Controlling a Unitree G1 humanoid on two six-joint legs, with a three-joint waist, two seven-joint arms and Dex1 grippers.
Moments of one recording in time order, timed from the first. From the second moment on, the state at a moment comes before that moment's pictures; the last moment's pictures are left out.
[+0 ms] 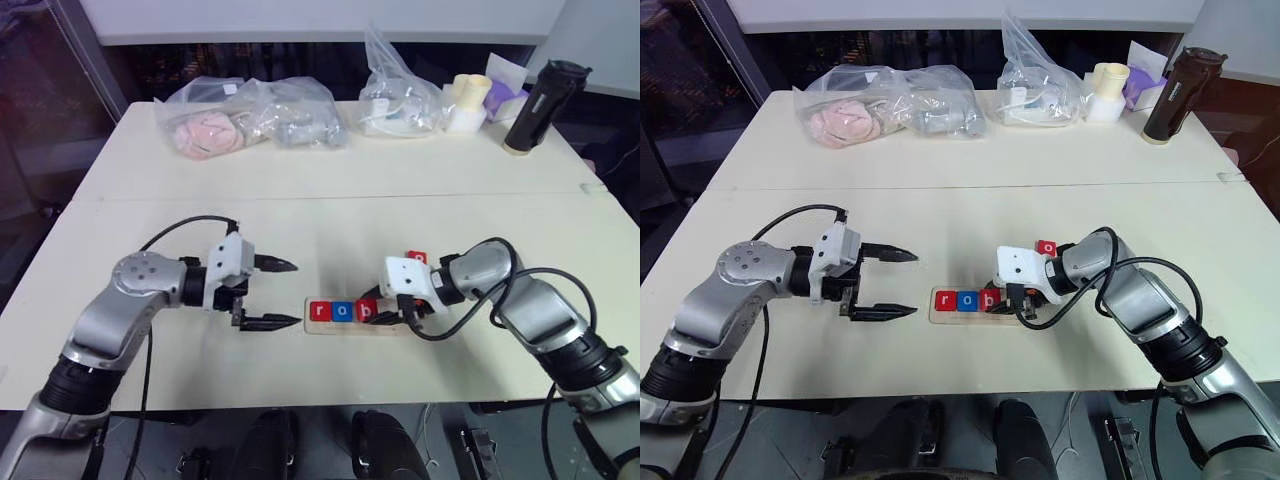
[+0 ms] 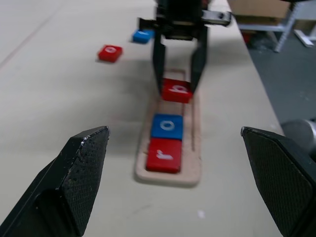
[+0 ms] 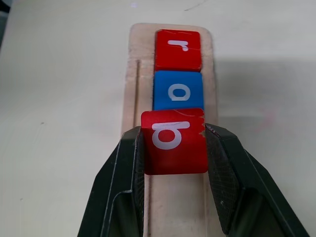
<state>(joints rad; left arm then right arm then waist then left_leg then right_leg) -0.37 0.74 -0.10 -0.25 -0.44 0.37 -1.25 -0.54 -0.78 0.38 -0.19 0.13 0.44 1.24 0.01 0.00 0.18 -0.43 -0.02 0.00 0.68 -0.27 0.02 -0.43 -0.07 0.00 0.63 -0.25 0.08</state>
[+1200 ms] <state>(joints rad) -0.38 0.74 -0.10 -0.25 -0.44 0.36 -1.26 -0.58 -0.73 0.37 -0.10 0.10 0.47 1.26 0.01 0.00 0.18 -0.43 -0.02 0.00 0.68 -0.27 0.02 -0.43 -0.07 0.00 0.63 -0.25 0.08</state>
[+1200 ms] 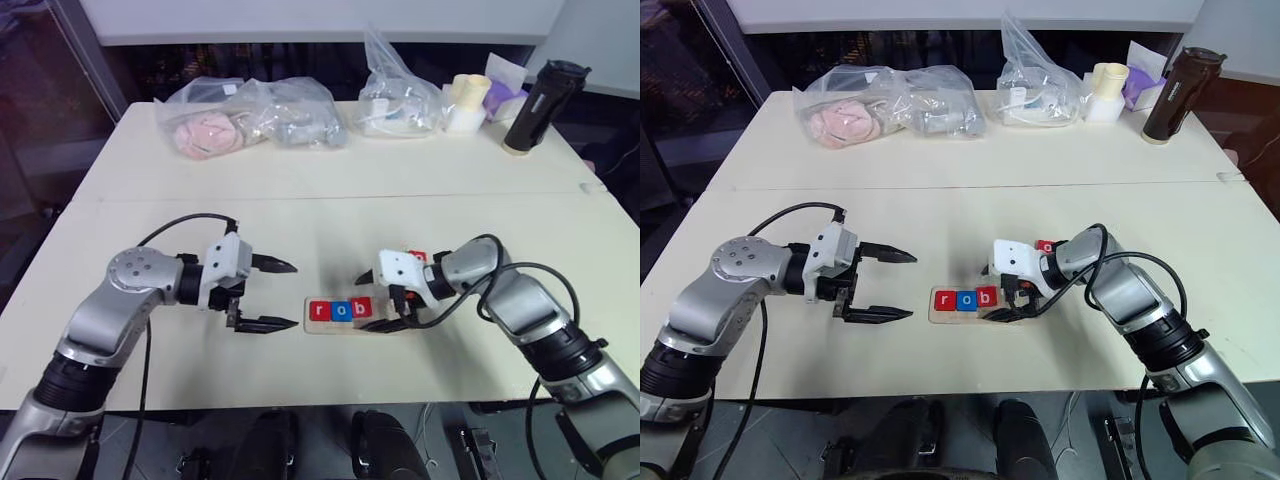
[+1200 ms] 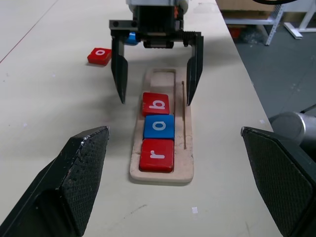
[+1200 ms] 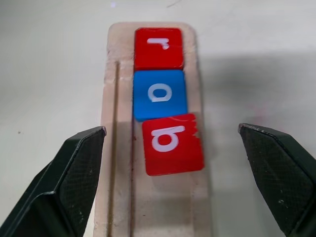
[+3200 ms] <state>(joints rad) -0.38 0.71 -0.13 -0.25 -0.44 0.35 -1.26 -0.61 -0.09 -0.21 -0.36 -0.02 1.43 0.14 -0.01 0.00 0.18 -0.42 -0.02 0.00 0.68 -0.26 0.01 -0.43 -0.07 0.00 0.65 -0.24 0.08</state>
